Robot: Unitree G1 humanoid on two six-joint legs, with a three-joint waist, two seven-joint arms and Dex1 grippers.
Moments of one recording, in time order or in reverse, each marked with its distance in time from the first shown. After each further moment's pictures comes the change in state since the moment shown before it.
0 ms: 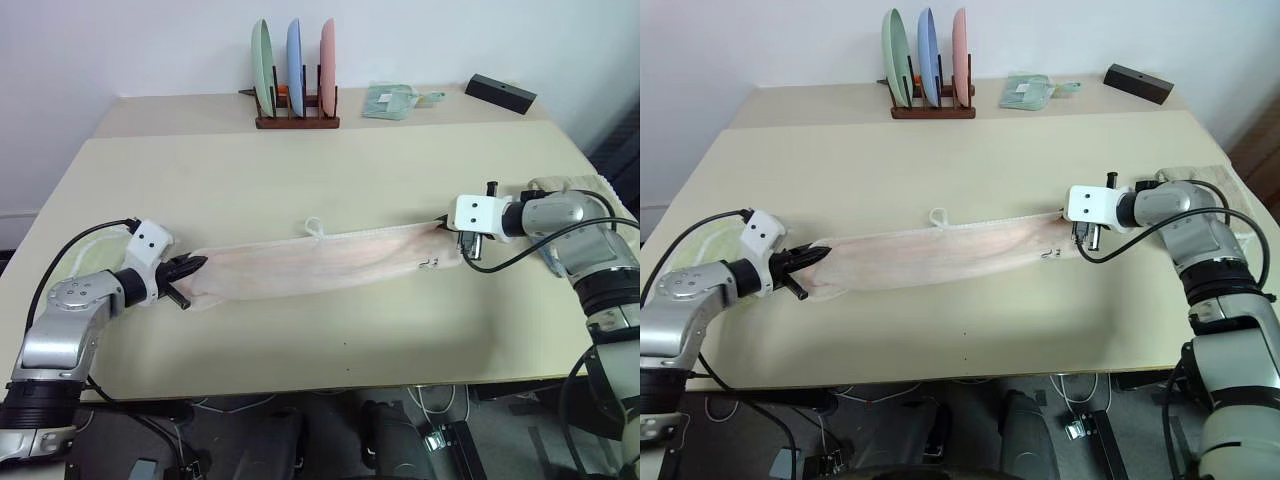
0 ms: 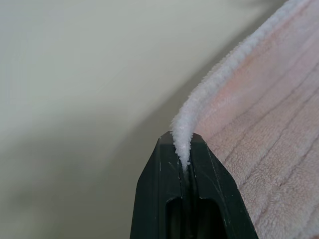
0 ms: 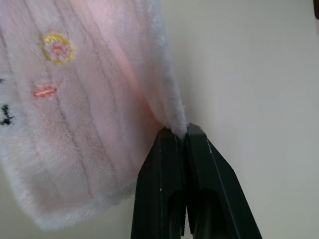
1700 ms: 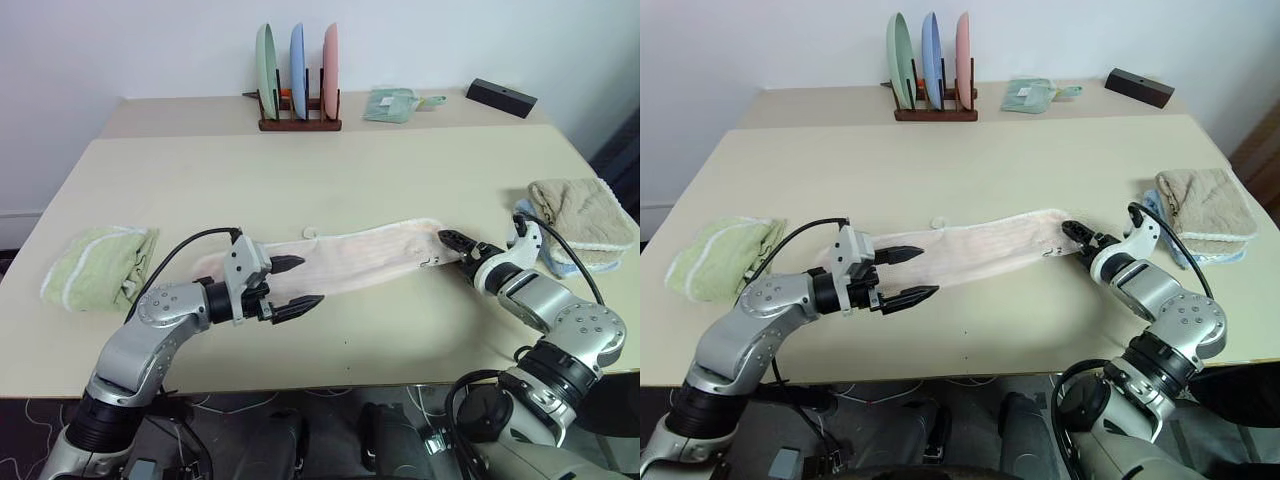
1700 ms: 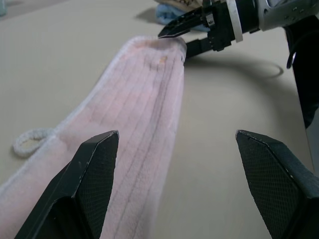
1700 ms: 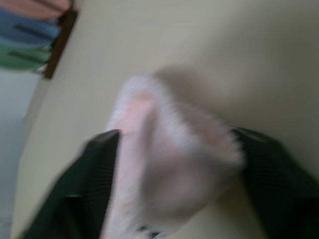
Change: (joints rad) left arm 0.015 -0.171 -0.225 -0.414 -0.153 0.040 -0.064; right arm 0.272 0.713 -1.203 -0.809 1.054 1.761 -1.195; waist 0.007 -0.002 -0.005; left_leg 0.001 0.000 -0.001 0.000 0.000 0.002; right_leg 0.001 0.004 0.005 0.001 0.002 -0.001
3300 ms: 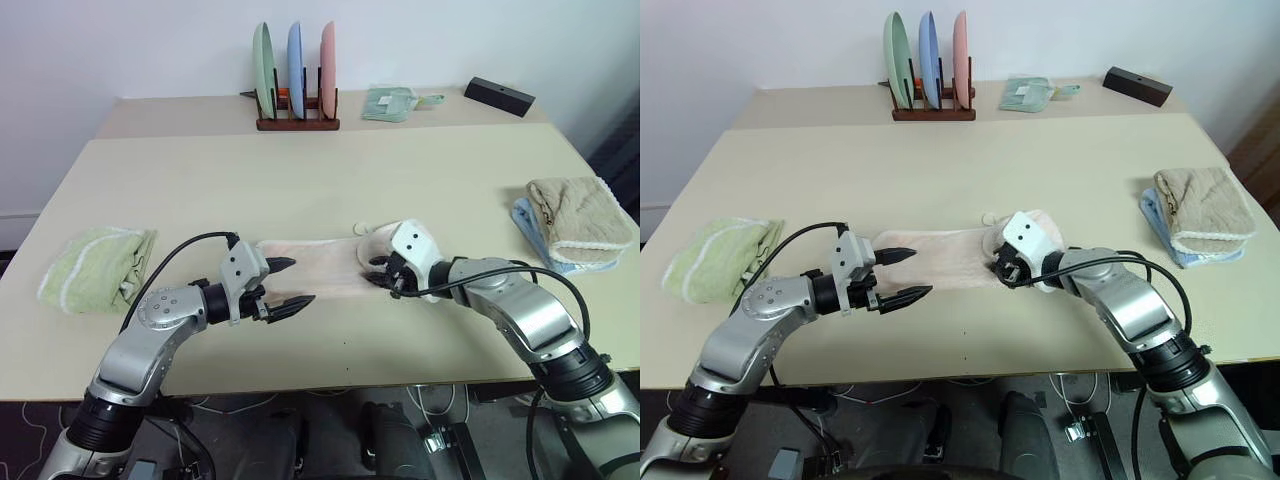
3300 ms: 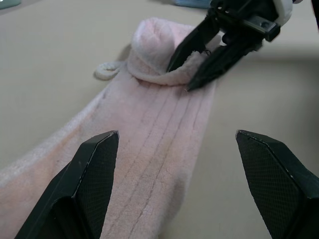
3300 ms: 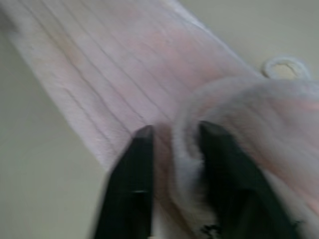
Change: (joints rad) left arm 0.014 0.000 -0.012 0.057 0.084 -0.082 0.011; right arm 0.129 -0.579 1.171 -0.206 -0.467 -0.663 0.899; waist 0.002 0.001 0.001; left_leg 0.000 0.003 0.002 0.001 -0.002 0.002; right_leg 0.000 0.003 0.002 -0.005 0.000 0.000
